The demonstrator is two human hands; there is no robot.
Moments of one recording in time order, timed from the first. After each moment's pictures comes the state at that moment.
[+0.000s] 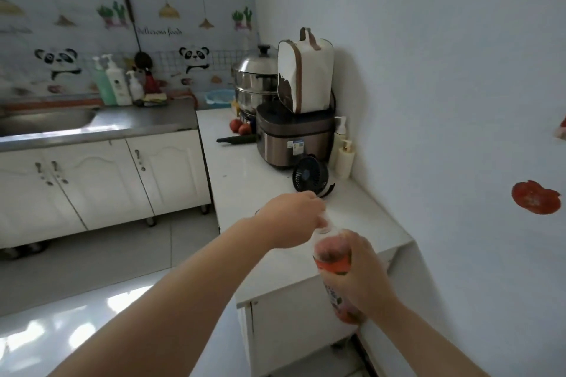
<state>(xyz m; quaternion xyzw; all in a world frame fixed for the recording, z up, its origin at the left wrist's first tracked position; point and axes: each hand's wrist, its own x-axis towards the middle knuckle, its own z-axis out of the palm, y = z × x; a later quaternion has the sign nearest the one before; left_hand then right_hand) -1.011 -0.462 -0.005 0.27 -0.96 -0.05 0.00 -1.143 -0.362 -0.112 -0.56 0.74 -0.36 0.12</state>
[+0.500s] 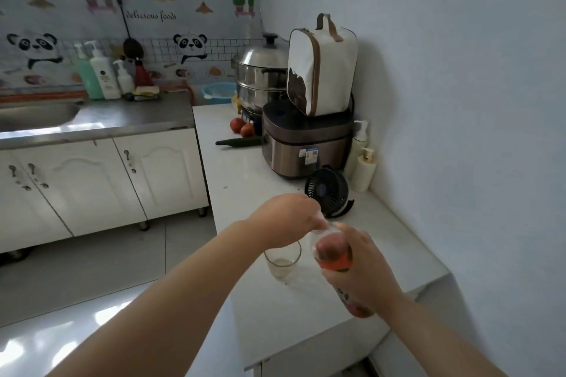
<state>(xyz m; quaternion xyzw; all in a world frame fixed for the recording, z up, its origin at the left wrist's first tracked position) -1.023 -0.595 -0.024 0.31 -0.93 -0.16 0.00 -1.163 -0.490 -0.120 -0.58 0.75 -0.31 0.11</state>
